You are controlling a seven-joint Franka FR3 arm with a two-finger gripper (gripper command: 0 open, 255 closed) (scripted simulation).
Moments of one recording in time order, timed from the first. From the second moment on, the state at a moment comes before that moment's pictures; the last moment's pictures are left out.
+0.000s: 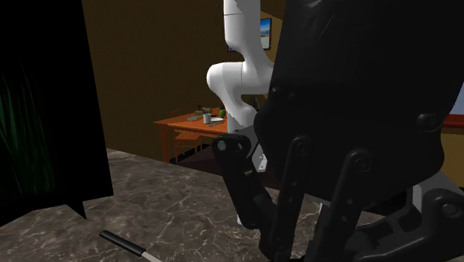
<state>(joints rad) 0.29 0.27 0.23 -1.91 -0.27 2.16 0.64</state>
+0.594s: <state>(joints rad) 0.30 0.26 0.24 -1.88 -0.26 2.12 0.64</state>
